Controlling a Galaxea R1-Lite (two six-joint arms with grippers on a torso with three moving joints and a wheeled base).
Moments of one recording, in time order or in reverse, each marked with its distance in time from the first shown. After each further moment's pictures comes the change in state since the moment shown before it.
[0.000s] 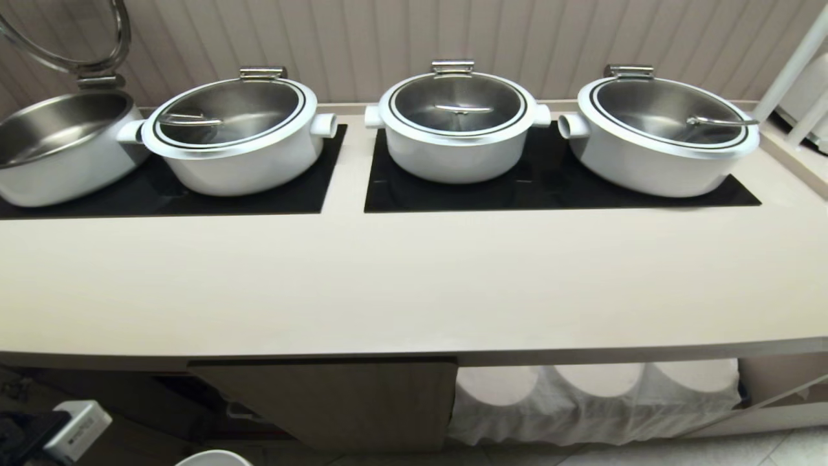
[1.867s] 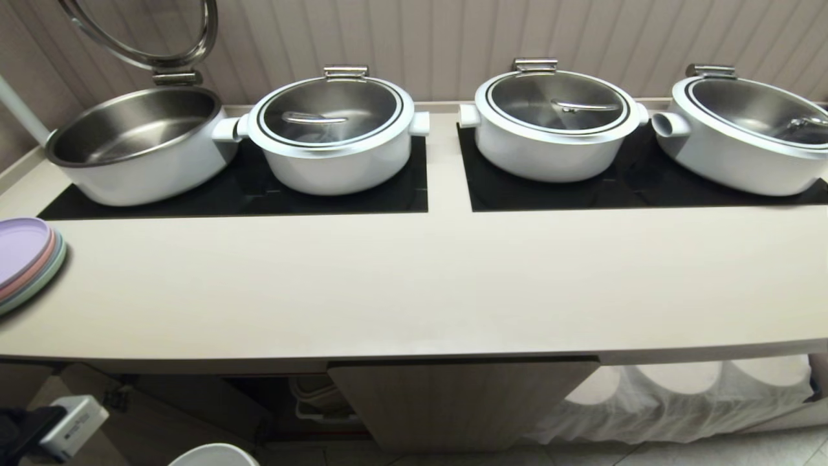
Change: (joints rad) left arm -0.002 -0.002 -0.013 0.000 -0.004 -0.022; right arm 0.000 0.000 0.000 0.000 0.000 0.000
